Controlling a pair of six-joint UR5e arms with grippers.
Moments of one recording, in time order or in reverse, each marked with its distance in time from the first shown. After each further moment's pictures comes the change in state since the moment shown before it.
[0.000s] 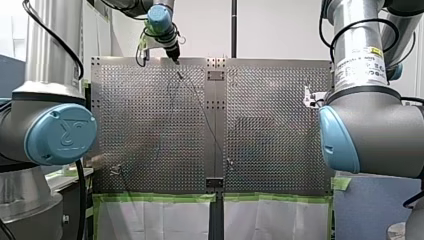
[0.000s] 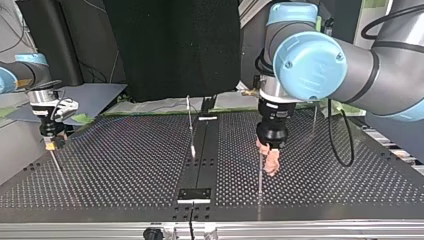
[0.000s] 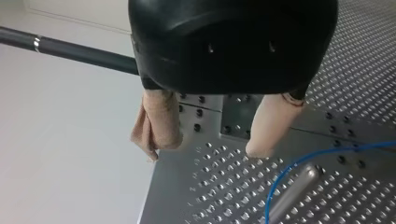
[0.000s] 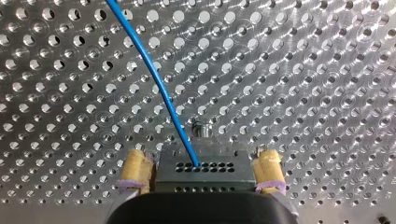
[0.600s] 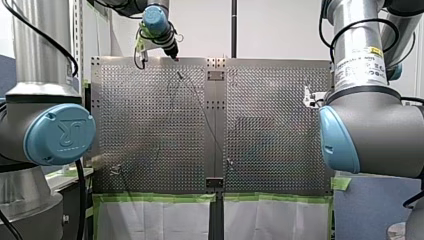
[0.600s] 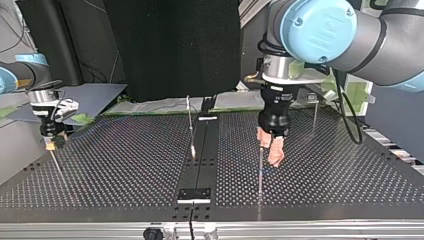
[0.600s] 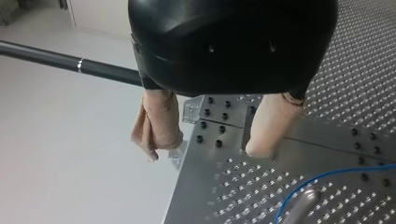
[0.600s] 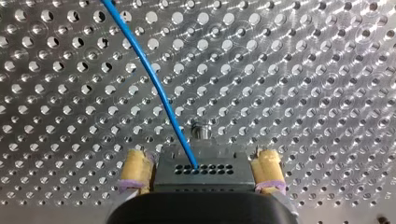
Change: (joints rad) left arm -0.010 0.091 -0.144 0.144 0.004 -0.051; right arm 0.002 0.000 0.000 -0.002 0.000 0.003
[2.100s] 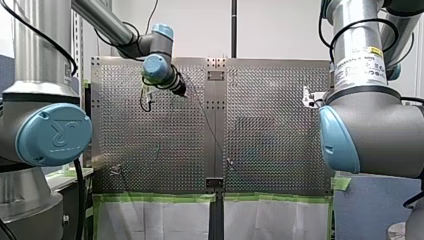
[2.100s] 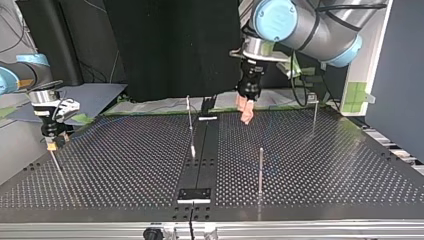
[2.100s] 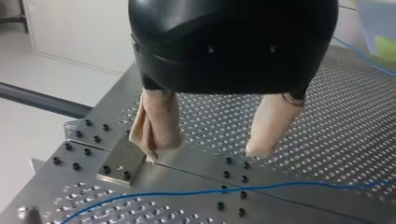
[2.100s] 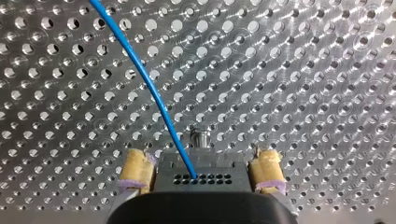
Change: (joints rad) left arm -0.054 -0.046 -0.386 0.386 0.067 -0.008; right arm 0.006 0.000 0.000 -0.003 0.001 -0.001
